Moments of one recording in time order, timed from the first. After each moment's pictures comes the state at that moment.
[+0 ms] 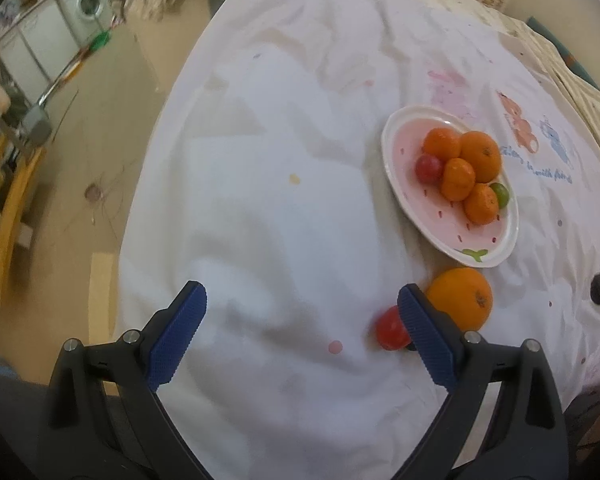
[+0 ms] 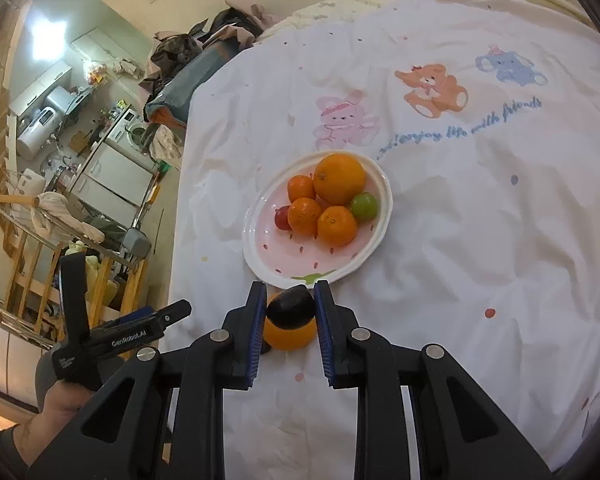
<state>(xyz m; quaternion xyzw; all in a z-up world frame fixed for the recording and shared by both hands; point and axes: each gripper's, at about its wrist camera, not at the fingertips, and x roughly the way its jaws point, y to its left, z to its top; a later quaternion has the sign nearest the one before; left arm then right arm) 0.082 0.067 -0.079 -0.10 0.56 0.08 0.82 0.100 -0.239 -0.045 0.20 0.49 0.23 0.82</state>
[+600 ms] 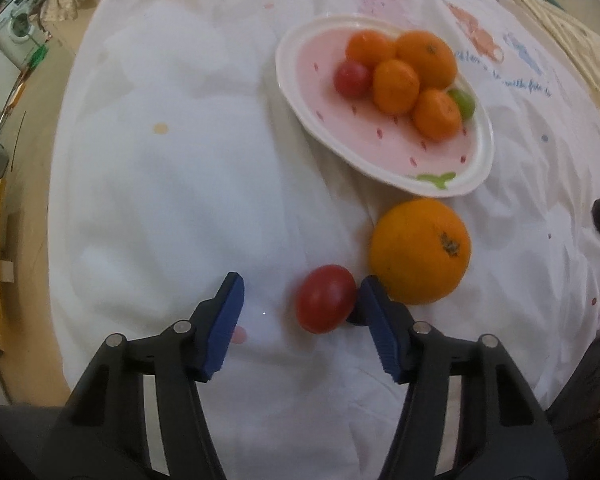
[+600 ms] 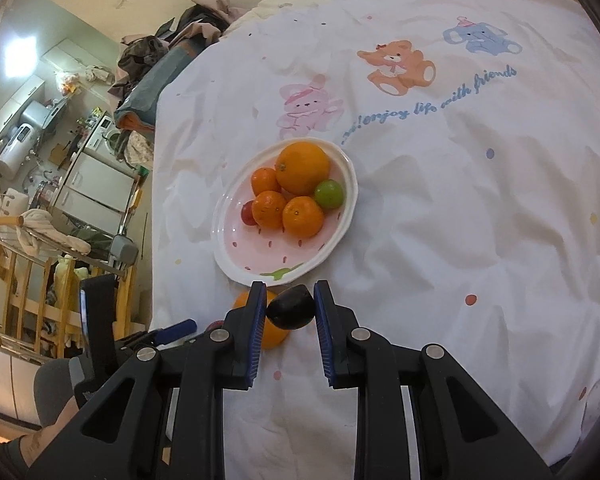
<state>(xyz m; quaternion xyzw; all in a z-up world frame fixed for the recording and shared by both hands) 0.099 0.000 -0.126 -0.04 0.63 -0.01 0.77 0.108 -0.255 -0.061 0.21 0.52 0.19 0.80</state>
